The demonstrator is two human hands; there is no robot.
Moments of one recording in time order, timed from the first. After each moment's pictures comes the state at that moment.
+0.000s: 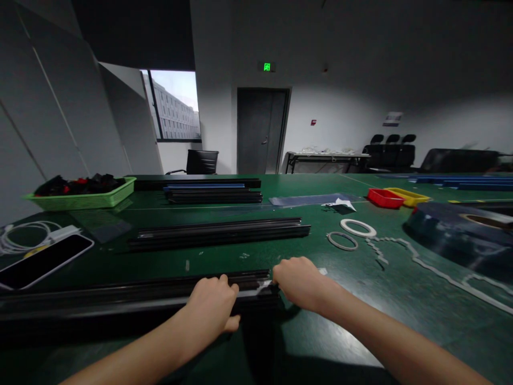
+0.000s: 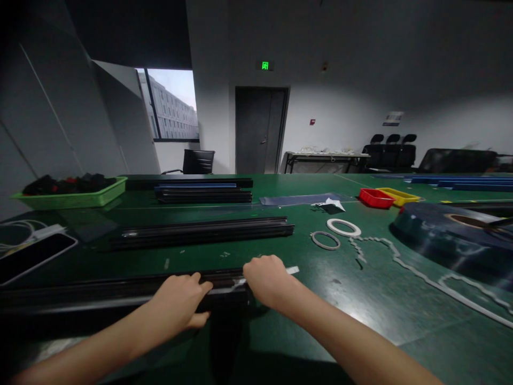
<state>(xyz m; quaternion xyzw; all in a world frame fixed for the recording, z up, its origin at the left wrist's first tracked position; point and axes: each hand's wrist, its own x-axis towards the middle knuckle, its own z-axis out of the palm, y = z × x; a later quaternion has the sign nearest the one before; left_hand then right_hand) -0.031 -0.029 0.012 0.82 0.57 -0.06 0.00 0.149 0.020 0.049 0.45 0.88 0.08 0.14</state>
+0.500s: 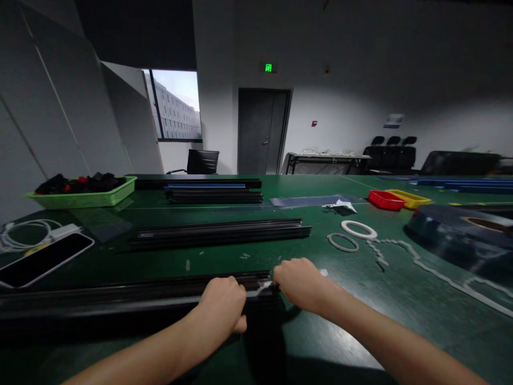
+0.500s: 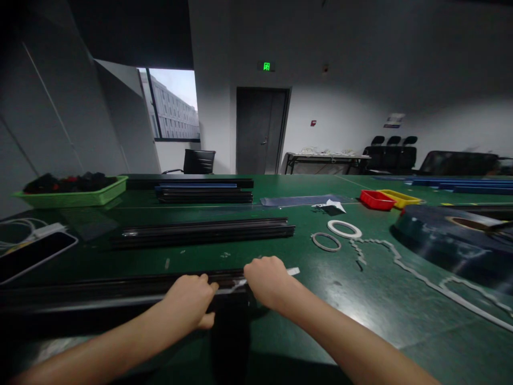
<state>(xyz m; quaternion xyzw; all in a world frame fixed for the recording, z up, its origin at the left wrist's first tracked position) -0.014 -0.022 0.012 0.83 0.55 -0.07 0.00 0.150 0.022 0.045 0.44 0.88 0.09 0.15</state>
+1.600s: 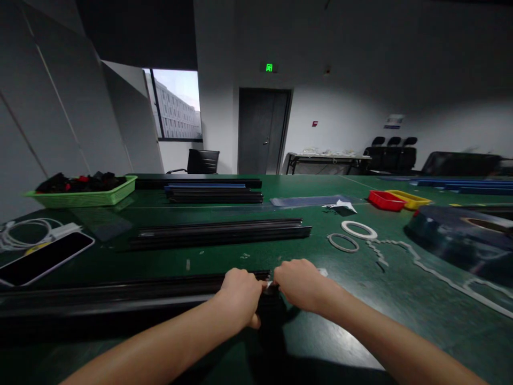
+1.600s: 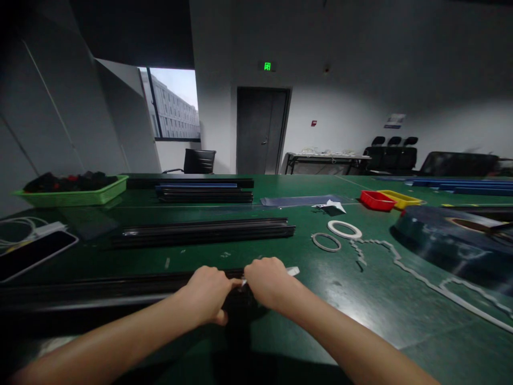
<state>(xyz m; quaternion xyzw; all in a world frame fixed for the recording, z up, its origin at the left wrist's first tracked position) 0.012 -0.005 0.025 0.85 0.52 -0.13 0.01 0.151 0.023 0.040 0.45 0.88 0.07 0.15</state>
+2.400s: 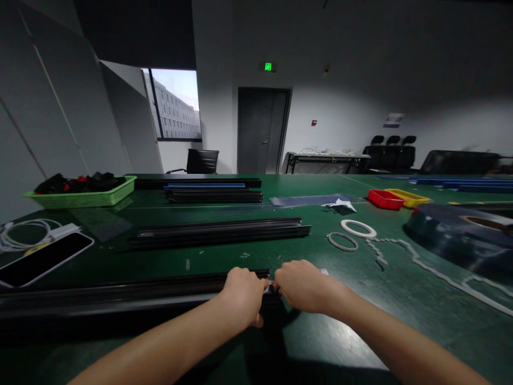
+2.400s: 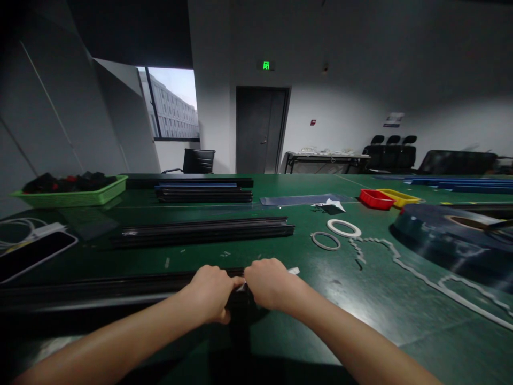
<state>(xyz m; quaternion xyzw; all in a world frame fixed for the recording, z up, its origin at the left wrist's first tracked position) 0.018 -0.004 0.028 0.84 0.53 -0.14 0.02 0.153 0.019 0.046 0.42 0.89 0.05 0.16</state>
